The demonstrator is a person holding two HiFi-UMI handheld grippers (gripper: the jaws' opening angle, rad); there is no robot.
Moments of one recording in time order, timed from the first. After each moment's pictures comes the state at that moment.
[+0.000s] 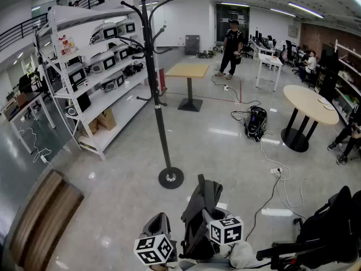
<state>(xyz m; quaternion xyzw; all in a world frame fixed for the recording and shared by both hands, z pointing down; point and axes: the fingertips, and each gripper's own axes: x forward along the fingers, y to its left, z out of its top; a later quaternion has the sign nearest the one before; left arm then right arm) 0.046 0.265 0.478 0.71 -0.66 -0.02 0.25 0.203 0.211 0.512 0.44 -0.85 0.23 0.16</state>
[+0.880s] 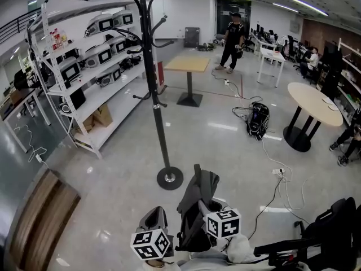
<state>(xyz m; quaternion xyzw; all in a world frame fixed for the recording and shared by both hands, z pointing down) 0.008 0.165 0.485 0.71 -0.66 -0.01 0.24 0.159 0.104 0.507 0.44 -0.86 0.22 0.15</state>
